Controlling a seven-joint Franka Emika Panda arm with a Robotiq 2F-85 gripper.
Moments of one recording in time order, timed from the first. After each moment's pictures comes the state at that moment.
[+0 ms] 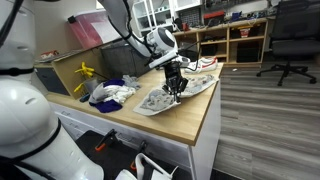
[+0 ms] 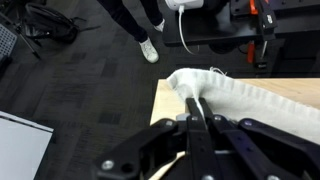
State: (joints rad) arm -0.05 0.47 -0.15 -2.00 -0.43 1.72 0.00
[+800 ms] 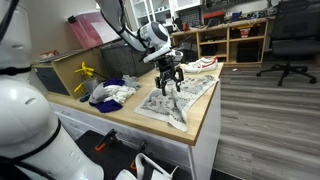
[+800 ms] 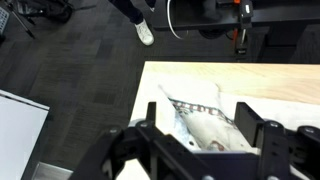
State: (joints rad) arm -0.05 0.41 -0.07 -1.99 -0.41 1.73 0.00
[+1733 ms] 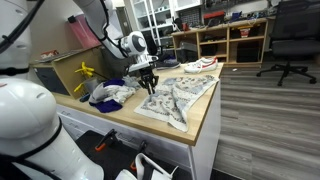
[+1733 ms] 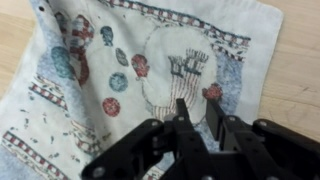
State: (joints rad) arm 0.08 0.43 0.04 -2.07 -0.26 2.19 0.07
